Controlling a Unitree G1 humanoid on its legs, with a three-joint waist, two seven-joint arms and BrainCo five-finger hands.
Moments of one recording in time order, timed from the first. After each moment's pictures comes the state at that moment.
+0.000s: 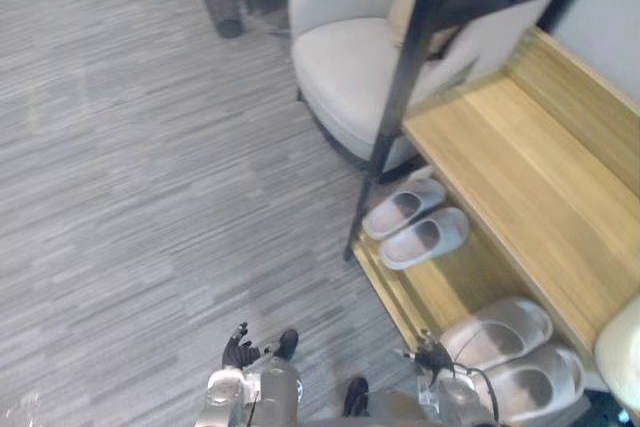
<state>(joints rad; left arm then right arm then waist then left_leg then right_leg) 0.05 0.06 0.00 0.86 -0.02 -0.10 0.13 -0.06 -0.09 0.00 0.96 0.09 -0.12 -0.10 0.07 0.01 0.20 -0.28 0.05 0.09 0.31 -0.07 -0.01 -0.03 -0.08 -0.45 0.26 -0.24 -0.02</state>
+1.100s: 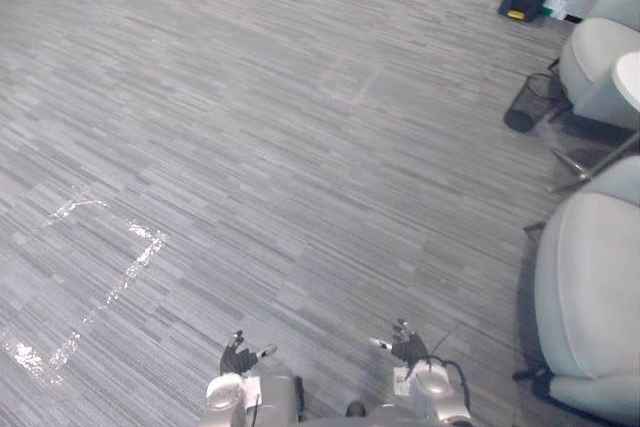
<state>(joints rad) 0.05 0.01 0.14 0.88 0.00 -0.11 0.13 -0.03 0.00 0.01 0.91 0.07 -0.11 -0.12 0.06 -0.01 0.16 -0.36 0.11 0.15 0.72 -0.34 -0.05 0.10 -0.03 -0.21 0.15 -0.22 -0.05</state>
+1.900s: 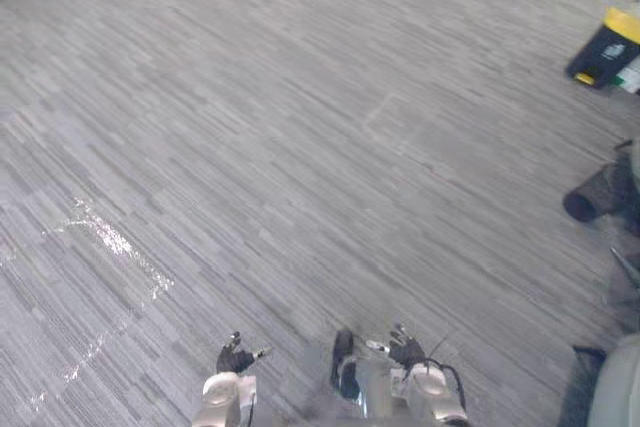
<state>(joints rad) 0.02 0.02 0.14 0.95 -0.02 -0.10 0.13 -0.06 0.02 -0.07 0.98 0.08 -0.10 -0.10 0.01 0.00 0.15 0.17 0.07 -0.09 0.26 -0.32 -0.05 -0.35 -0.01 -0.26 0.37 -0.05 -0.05</state>
